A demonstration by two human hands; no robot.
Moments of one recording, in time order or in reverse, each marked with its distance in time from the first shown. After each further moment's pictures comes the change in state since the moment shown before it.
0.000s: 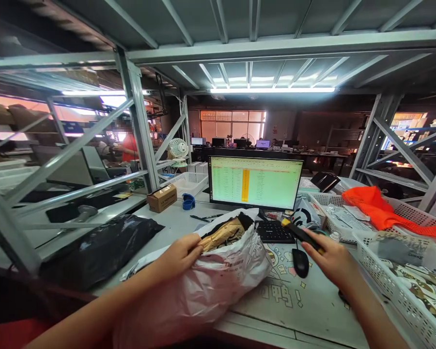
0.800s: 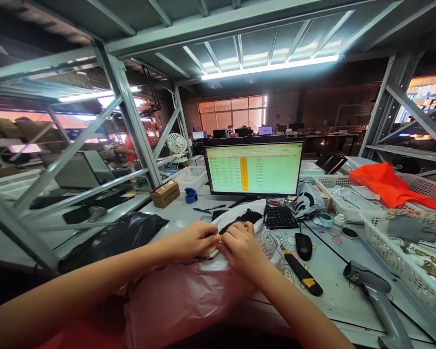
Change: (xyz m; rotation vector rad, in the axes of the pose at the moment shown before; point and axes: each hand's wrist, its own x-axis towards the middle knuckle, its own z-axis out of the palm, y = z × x) left_hand 0.042 0.060 -0.010 0.043 -0.327 -0.001; right_hand -0.007 -0.209 0.072 0.266 0.031 -0.638
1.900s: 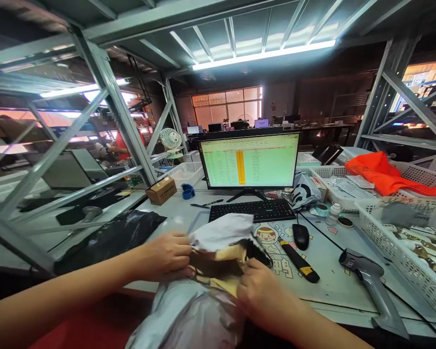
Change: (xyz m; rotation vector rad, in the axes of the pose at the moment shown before) left_hand -0.057 -0.052 -0.004 0.649 0.155 0.754; right_hand -0.087 -0.020 -0.031 -0.034 -0.257 -0.169
